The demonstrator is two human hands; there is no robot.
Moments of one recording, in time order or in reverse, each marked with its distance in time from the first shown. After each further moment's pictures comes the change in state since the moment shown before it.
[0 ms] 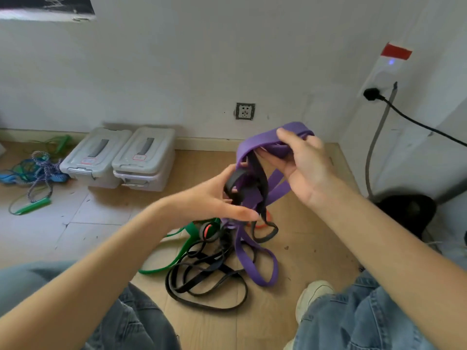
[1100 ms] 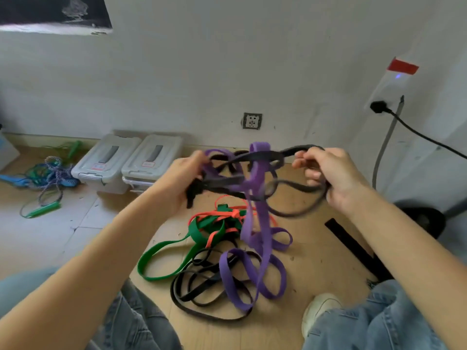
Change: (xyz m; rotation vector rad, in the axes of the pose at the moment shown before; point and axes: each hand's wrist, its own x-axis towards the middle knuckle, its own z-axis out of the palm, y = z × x) left_hand -0.002 0.015 -0.039 -0.247 0.709 -0.277; right_hand 0.014 -0.019 -0.030 -0.470 0.043 -0.002
